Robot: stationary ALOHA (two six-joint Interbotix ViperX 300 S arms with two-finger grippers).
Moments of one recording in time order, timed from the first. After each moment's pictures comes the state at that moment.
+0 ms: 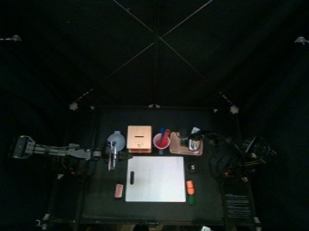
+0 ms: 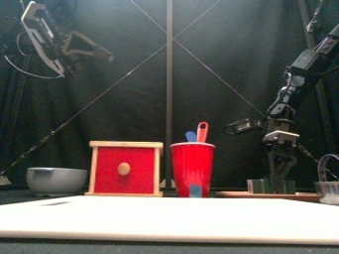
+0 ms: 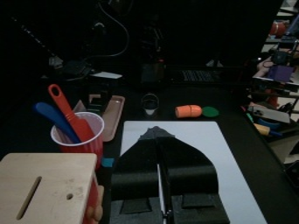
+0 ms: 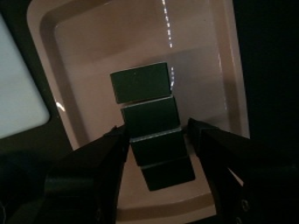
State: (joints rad) left arm 0.00 -0.64 1.13 -0.02 -0.41 0.00; right arm -0.69 -0.14 0.91 0.27 0.44 -0.60
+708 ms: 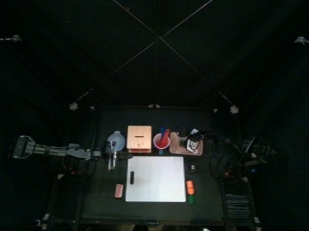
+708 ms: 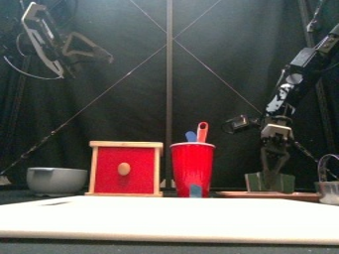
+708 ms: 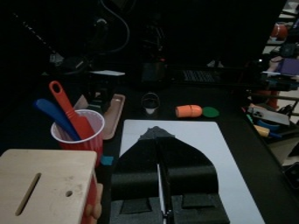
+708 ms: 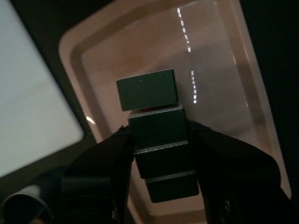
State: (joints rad) left arm 0.00 -0.64 1.13 -0.04 -0.41 0.00; right arm -0.67 -0.17 0.90 0.40 0.47 -0.52
